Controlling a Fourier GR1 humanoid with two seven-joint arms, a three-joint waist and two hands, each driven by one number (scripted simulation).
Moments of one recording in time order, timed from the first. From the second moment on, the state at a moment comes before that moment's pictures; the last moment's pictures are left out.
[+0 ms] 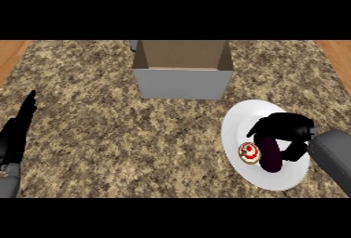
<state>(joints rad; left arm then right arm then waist) -0.09 0.45 0.08 -1.34 -0.13 0.17 0.08 -0.54 -0.67 0.67 -0.99 0.78 0.39 -0.66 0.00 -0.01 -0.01</state>
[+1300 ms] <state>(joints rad) -0.01 0.45 0.14 -1.33 -0.15 0.18 0.09 -0.50 -0.36 0.24 -1.18 0.94 -0.21 0.56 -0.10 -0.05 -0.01</state>
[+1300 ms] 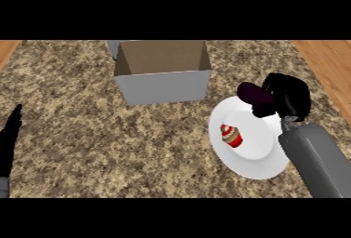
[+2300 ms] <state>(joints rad) -0.09 0.41 0.09 -1.34 -0.17 0.15 0.06 -0.95 -0.02 0.23 -1.29 1.21 -0.10 1.06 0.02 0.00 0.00</state>
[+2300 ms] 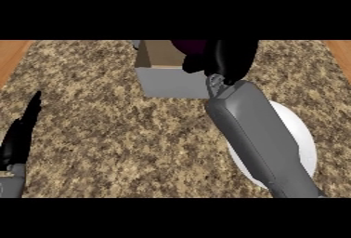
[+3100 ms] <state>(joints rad) -0.17 0.40 0.10 -1.30 -0.18 0.12 0.06 -1.22 -0.03 -0.07 -0.57 1.11 -0.49 0.88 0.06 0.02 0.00</state>
